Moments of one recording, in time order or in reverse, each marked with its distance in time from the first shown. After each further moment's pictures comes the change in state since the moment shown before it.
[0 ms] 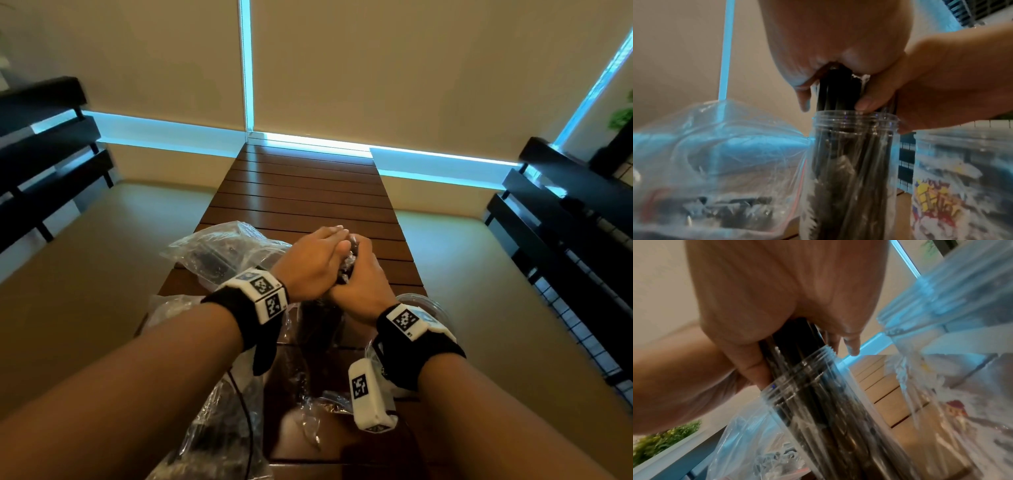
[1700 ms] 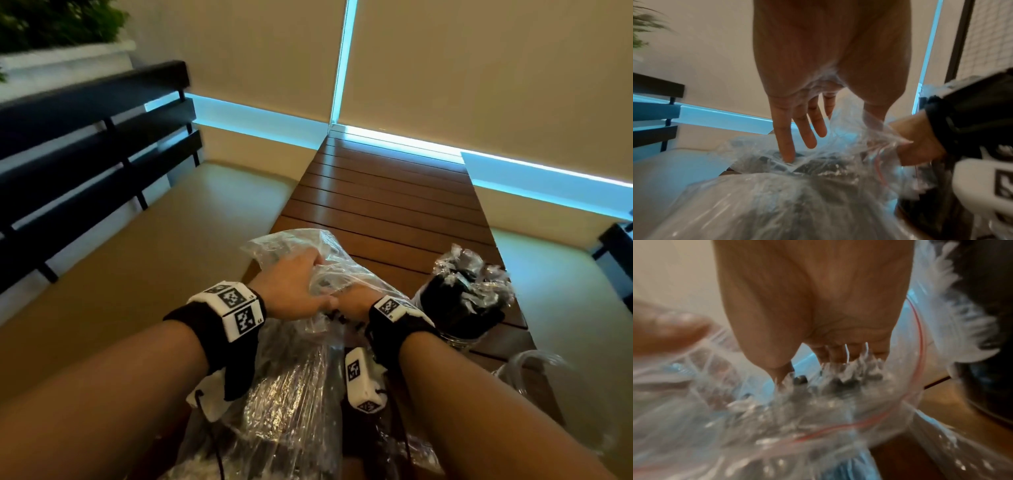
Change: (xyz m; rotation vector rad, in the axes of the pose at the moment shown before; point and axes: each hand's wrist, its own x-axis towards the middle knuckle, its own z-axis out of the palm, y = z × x) left_hand -0.087 -0.115 -0.061 -0.001 -0.112 -0.483; right_hand 0.069 -0.049 0.141 -0.439 -0.646 0.219
